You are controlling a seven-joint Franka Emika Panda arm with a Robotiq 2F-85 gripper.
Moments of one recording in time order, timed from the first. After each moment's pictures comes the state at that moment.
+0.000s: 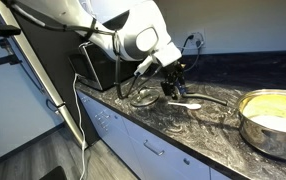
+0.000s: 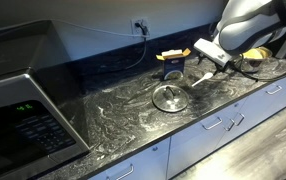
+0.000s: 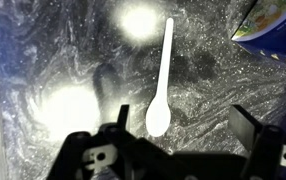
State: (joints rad) arm 0.20 0.42 -0.27 -1.95 0.07 2.64 1.29
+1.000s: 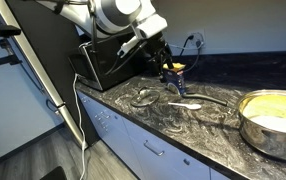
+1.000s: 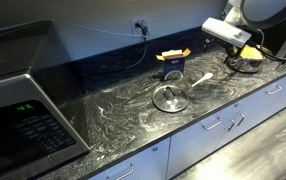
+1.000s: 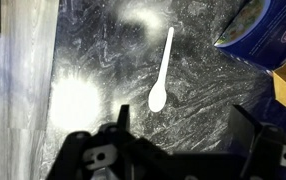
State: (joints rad) arm 0.15 0.20 -0.18 -2.01 -0.07 2.47 1.33
